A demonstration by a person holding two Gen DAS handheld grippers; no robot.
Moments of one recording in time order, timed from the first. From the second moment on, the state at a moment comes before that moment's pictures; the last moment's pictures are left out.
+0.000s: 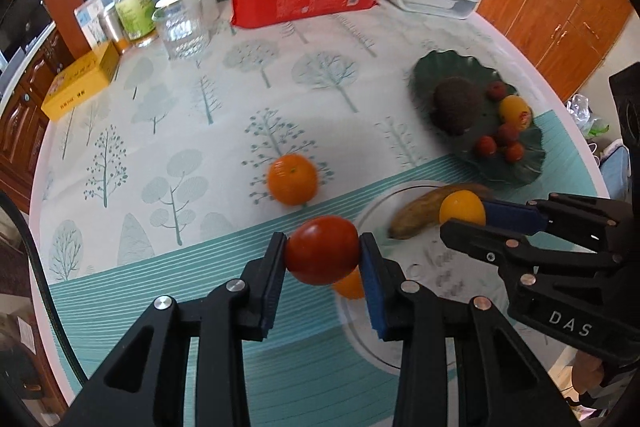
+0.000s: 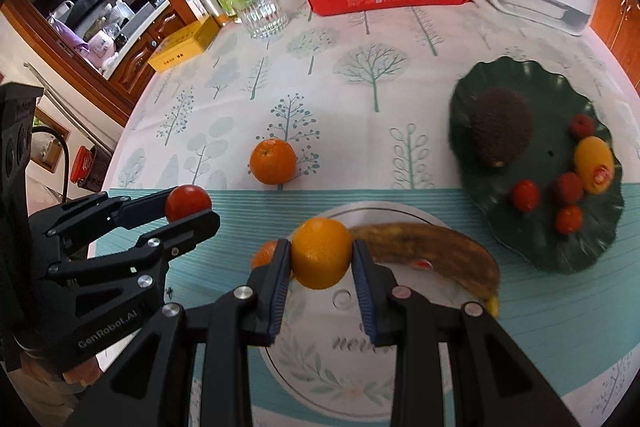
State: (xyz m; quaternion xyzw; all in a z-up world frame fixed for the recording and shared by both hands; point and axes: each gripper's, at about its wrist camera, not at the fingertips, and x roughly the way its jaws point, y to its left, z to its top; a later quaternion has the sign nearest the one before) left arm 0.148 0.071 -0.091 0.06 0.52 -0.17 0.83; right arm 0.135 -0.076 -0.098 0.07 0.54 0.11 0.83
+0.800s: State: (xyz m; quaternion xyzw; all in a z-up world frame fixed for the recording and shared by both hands) left arm 0.145 -0.125 -0.035 0.04 0.51 -0.13 0.85; right arm 0.145 -0.266 -0.029 0.04 0.50 0.15 0.85
